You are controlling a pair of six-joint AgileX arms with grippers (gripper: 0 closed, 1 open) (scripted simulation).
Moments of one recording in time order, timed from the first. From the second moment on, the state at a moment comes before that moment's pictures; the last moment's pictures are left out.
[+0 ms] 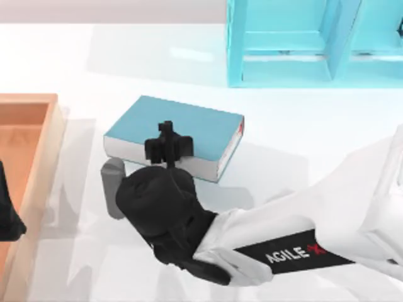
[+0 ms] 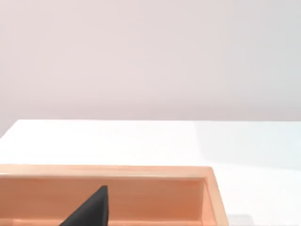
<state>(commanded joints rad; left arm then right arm) 0.00 0.00 0.00 0.00 0.00 0.00 1.07 2.16 1.14 0.58 0.91 -1.17</state>
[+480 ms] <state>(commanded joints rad) 0.00 0.00 0.00 0.00 0.00 0.00 1.07 2.16 1.14 0.58 0.91 -1.17</state>
